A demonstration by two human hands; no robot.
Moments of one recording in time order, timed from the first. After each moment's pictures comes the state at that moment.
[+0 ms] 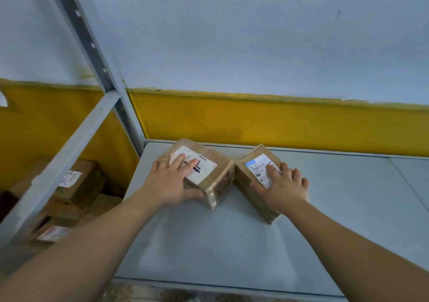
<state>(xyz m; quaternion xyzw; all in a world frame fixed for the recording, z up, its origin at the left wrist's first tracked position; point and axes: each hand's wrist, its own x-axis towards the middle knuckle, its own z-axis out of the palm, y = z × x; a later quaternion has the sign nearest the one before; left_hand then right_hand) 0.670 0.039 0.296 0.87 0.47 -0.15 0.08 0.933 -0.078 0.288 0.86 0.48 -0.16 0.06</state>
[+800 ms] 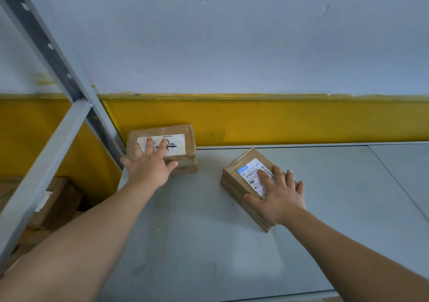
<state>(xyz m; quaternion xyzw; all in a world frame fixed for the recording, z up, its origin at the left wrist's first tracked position) 0.686 0.119 0.284 0.80 0.59 -0.07 0.04 0.918 -0.084 0.288 0.87 0.46 -0.17 0.06</state>
